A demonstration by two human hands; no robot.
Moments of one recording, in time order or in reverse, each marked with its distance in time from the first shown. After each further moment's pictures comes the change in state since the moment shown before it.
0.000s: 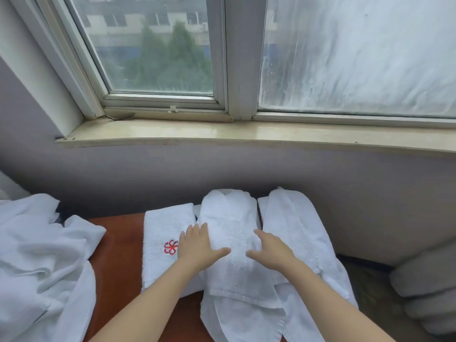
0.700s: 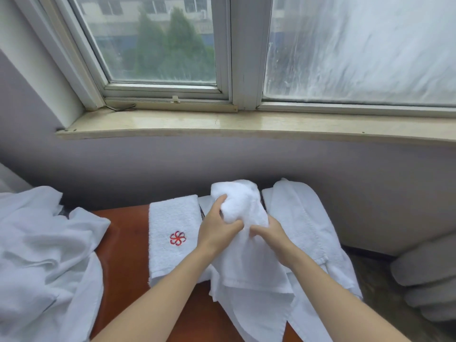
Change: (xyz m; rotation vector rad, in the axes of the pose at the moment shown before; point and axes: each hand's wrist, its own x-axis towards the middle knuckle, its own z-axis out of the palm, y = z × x) left_hand -0.015 0.034 -0.027 -0.909 0.123 0.038; right_hand -0.008 -0.026 -0.005 0.941 0.026 -0.061
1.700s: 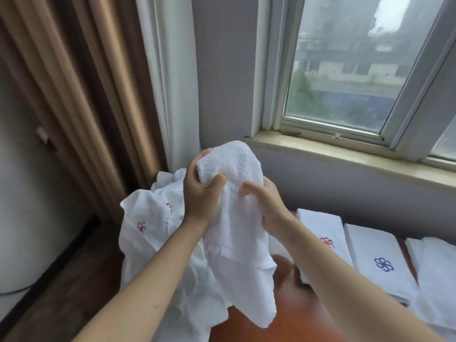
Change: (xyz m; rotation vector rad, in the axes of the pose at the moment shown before) left_hand -0.240 -0.050 -0.384 -0.452 0.874 0.394; right_hand -0.157 -0.159 0.408 0.096 -0.486 -0.370
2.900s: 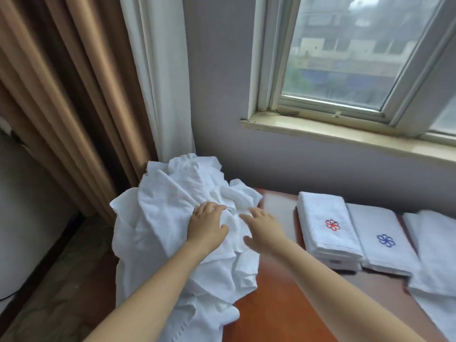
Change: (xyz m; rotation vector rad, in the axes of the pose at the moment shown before) left_hand 0.002 -0.149 -0.052 1.157 -0.685 0.012; right_hand 0.032 0.146 -0.006 -1.549 -0.130 0.028
